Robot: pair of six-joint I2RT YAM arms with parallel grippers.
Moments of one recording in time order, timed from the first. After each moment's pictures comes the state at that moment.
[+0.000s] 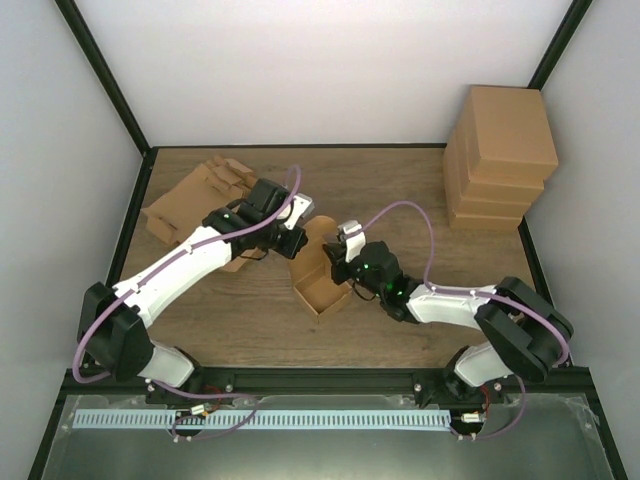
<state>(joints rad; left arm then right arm) -0.64 1.46 1.23 -0.68 0.20 -0.10 0.80 1.43 0.53 0.60 0.02 0.25</state>
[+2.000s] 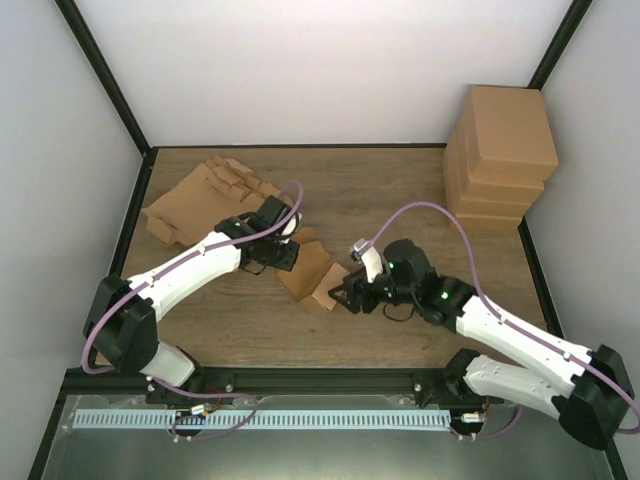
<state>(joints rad) -0.67 1.50 1.14 -0.74 0.00 -0.25 0.77 1.00 0.68 -0.29 -0.37 0.30</state>
